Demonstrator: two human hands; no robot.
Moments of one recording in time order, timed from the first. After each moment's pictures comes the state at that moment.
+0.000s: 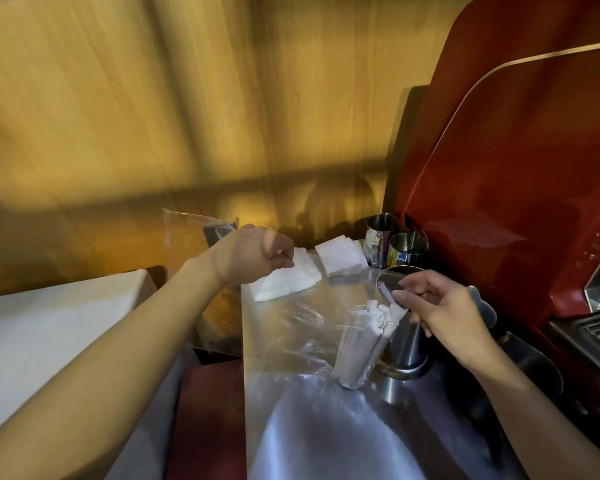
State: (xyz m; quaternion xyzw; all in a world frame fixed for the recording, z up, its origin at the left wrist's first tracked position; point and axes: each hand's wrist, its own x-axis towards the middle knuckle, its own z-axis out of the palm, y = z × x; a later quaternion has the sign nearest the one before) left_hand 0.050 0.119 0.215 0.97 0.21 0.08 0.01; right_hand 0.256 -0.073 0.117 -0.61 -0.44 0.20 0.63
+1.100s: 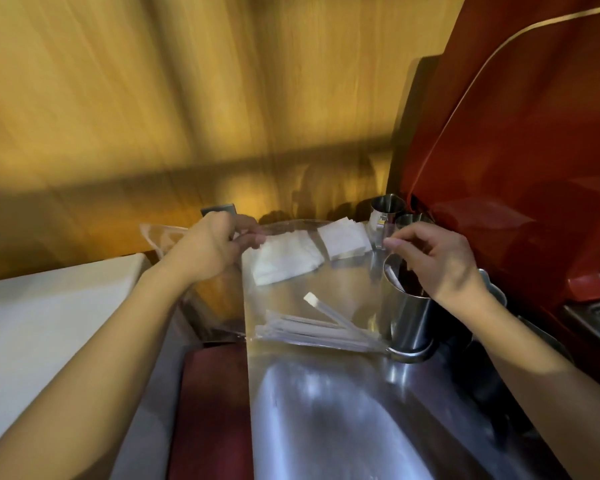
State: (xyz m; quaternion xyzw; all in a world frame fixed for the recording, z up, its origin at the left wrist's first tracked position) left_hand 0.011 0.130 0.208 0.92 0.30 0.17 0.16; right_hand 0.247 -0.042 0.156 -0.66 -0.52 0.04 0.54
